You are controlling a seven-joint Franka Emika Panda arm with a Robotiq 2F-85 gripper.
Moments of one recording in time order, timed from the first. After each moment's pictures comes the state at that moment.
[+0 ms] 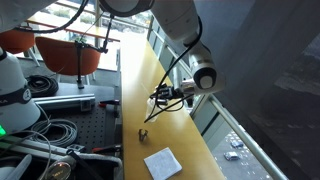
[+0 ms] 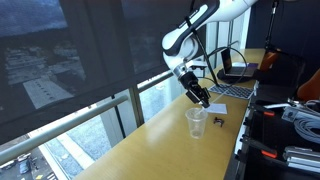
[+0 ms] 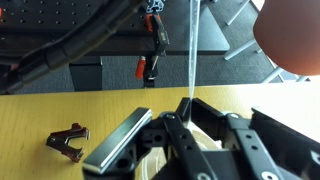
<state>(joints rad) -0.02 0.89 0.07 -1.35 0.28 1.38 0.03</state>
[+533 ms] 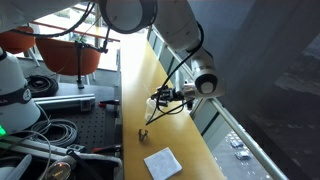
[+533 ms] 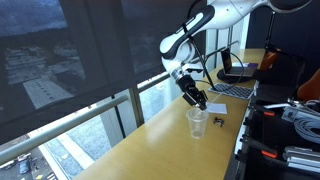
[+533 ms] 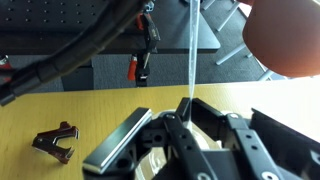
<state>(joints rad) -0.02 1.00 0.07 -1.21 0.32 1.31 0.06</state>
